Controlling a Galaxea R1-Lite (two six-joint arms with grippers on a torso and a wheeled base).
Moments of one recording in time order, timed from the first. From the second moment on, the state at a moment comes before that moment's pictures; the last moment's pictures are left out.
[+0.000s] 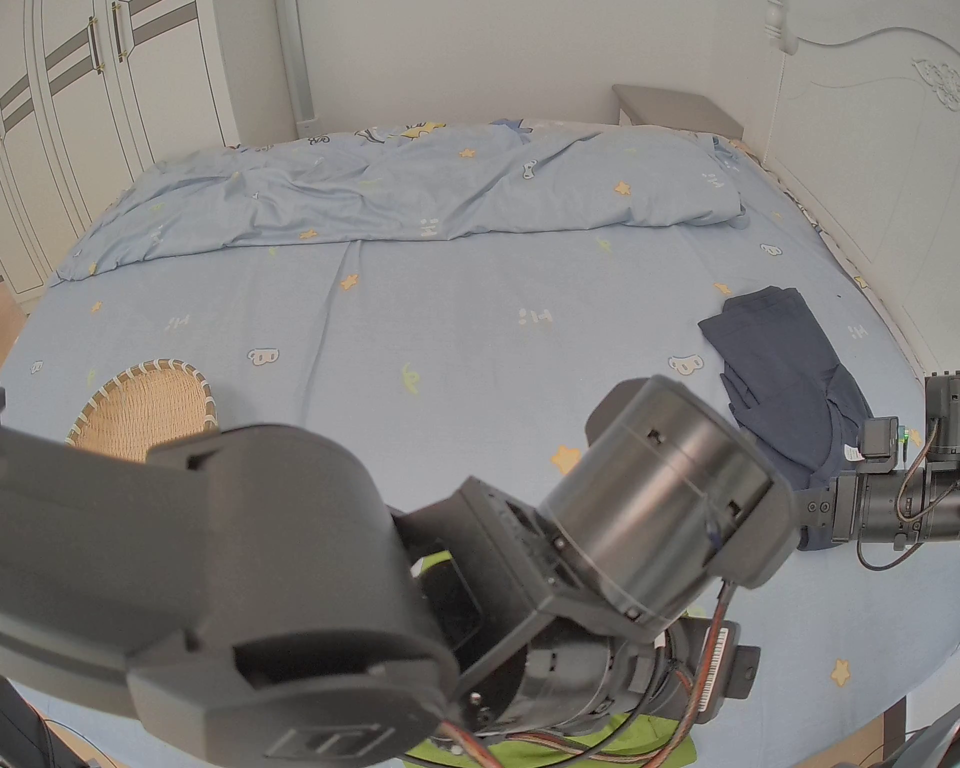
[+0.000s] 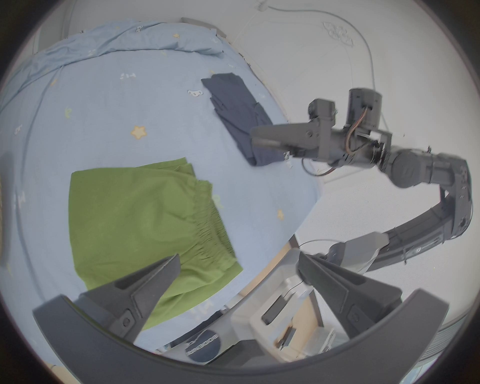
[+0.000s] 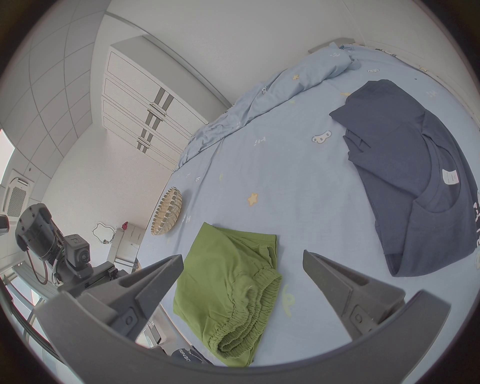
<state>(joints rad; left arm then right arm) -1.15 1.89 -1.42 0.34 0.03 -0.63 0.11 1.43 -0.58 -0.26 0.62 0.22</state>
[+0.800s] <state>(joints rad) -0.58 1.72 -0.98 0.07 -0.40 -0.59 0.45 1.51 -0.55 -0.26 0.61 0.20</state>
